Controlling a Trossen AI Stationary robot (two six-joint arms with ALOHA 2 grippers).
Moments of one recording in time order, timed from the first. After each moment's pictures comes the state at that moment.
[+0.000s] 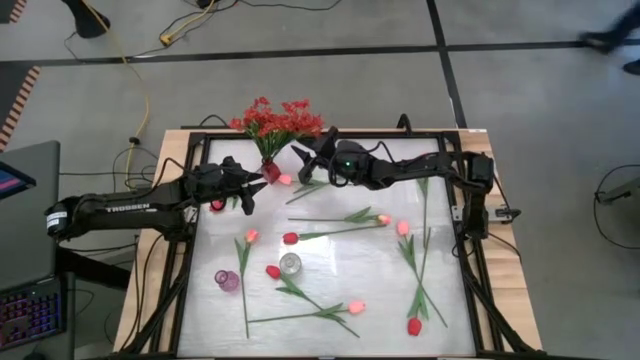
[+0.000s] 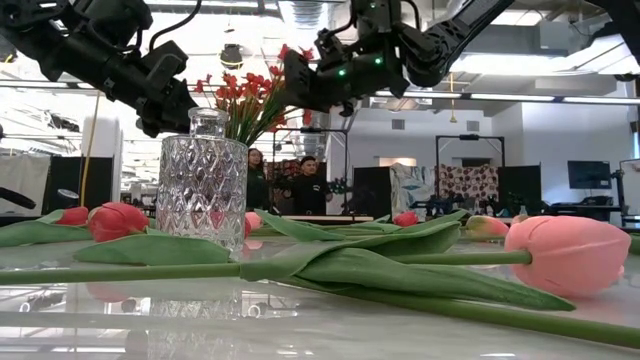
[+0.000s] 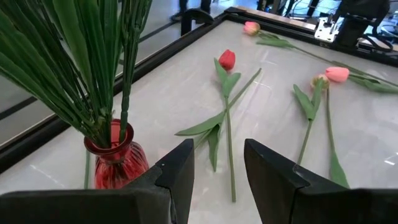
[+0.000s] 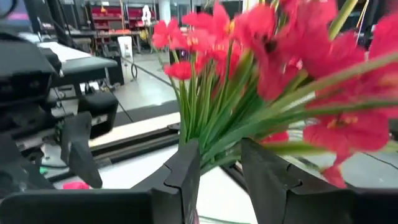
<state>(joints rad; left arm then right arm) 0.36 0.76 0.34 0.04 -0.11 -0.15 -0.25 1.90 1.21 0.69 0.29 0.02</state>
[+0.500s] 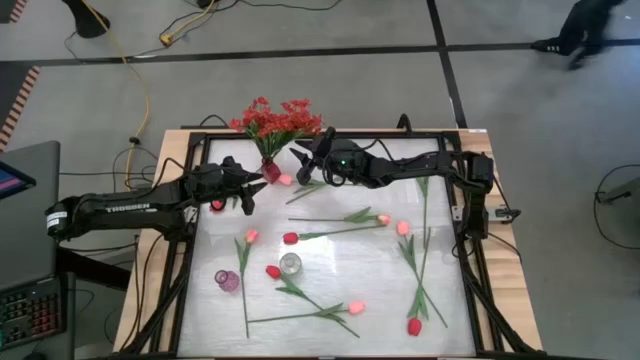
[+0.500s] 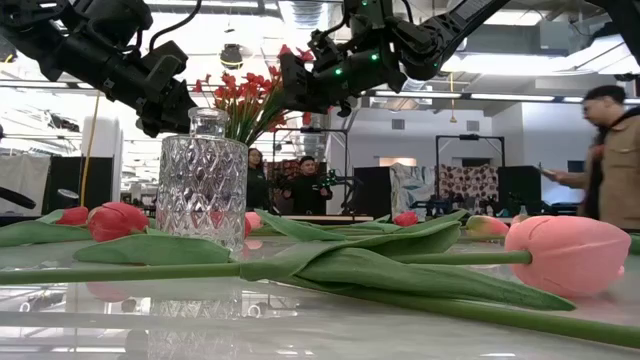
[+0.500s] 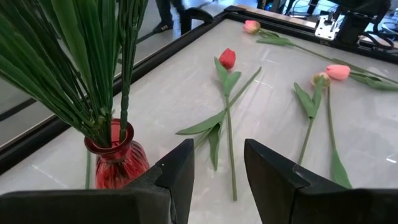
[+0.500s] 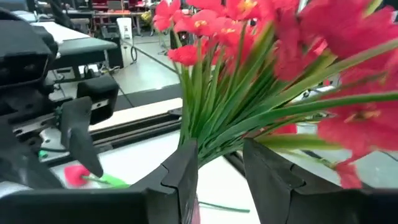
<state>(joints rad) 0.36 0.76 0.34 0.04 -0.11 -0.14 -0.25 1.90 1.26 0.56 0.29 0.02</state>
